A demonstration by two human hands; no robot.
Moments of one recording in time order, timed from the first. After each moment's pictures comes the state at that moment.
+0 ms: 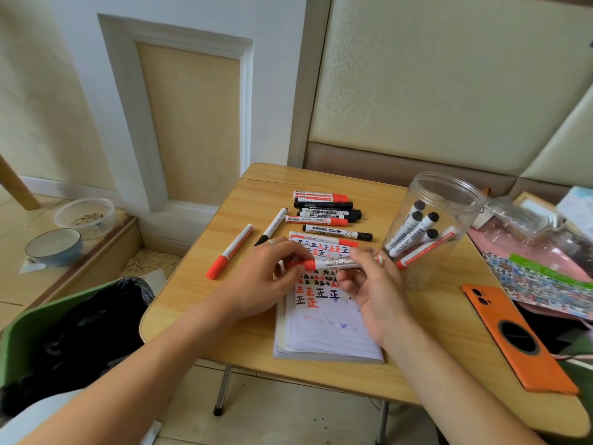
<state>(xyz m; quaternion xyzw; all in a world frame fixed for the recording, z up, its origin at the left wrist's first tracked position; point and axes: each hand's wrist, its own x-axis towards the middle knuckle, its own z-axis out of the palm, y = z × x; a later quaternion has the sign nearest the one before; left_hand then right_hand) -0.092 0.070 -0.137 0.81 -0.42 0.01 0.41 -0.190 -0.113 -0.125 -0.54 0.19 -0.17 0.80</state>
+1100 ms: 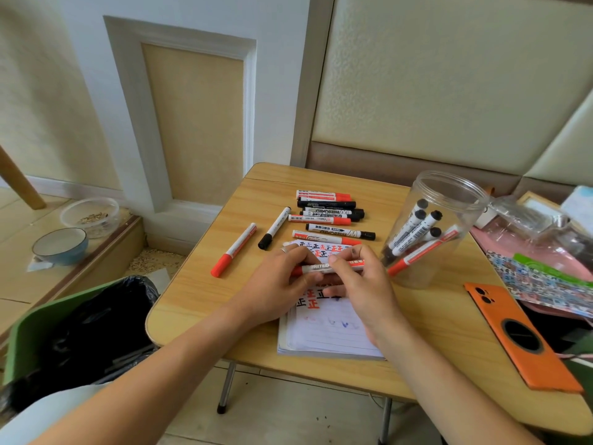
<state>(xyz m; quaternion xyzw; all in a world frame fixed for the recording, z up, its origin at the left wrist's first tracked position) -0.102 0.054 -0.151 0.80 -0.43 0.05 0.41 -0.188 -0.099 -0.130 -0.71 0.17 -0.16 0.66</state>
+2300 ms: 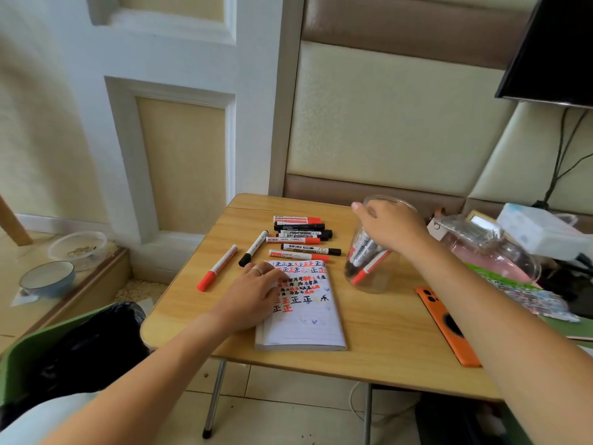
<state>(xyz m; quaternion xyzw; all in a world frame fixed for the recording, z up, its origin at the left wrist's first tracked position) -0.109 0.061 -0.149 0.89 -0.39 0.01 0.23 -0.185 -0.199 -0.004 -0.97 0.17 -0.17 0.04</state>
